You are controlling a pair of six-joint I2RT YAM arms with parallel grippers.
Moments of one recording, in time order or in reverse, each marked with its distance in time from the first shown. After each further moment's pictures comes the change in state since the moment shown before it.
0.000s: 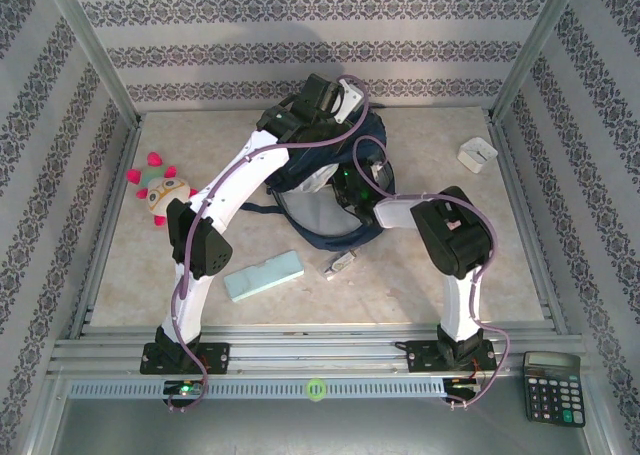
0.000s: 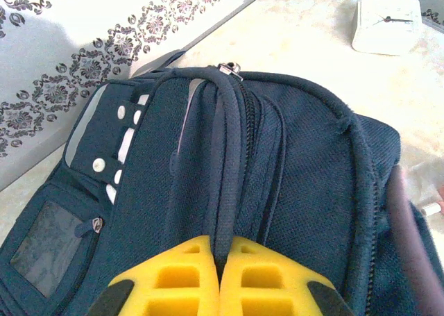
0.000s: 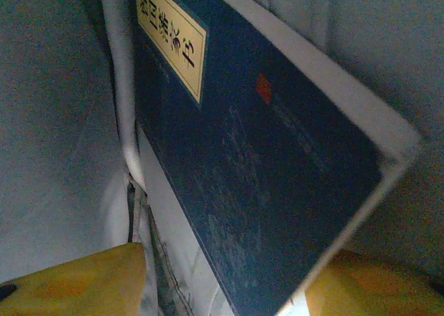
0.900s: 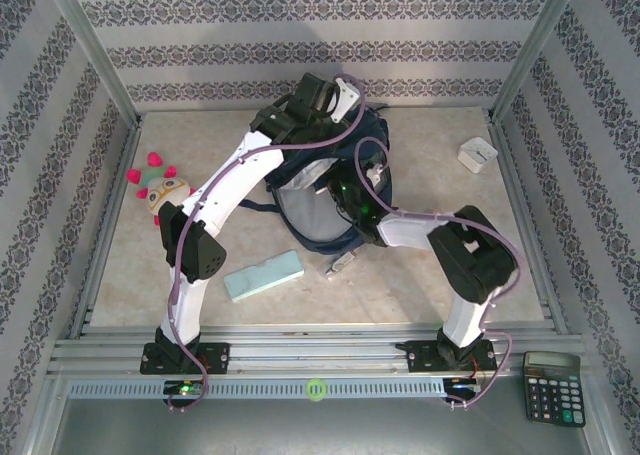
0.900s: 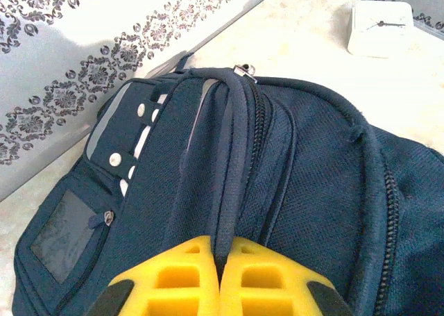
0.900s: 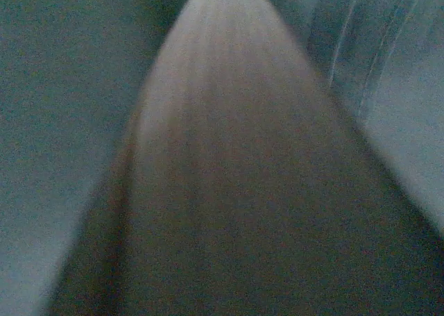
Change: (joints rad) left arm 0.000 -0.055 -0.043 0.006 0.004 0.014; right arm 0.110 -0.162 -0.111 0.079 0.196 -0.076
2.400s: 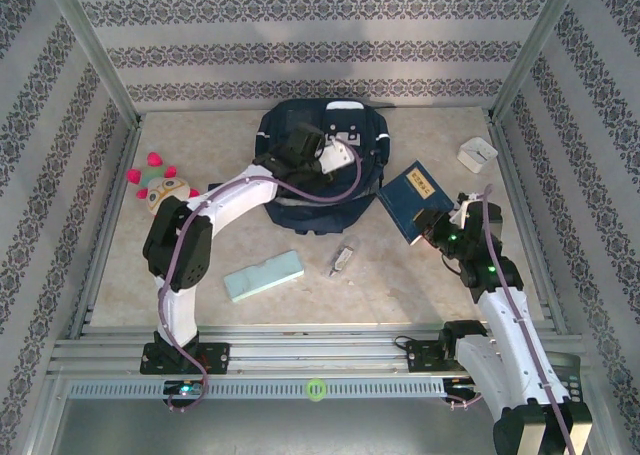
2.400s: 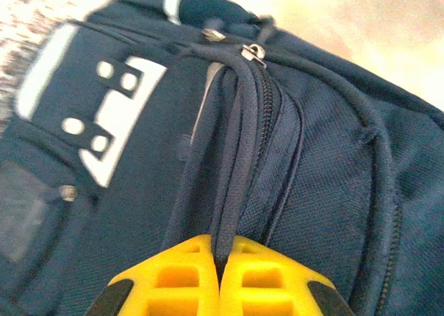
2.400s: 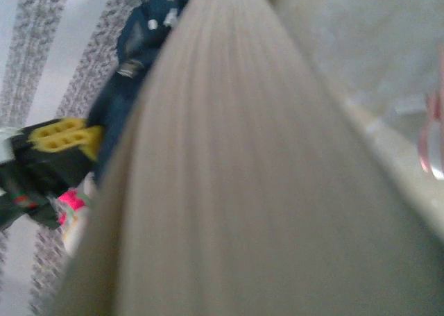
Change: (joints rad) left arm 0.037 -0.135 -0.652 0.482 0.074 0.416; right arm -0.588 -1.085 -0.377 -0.902 -0.621 -0.570
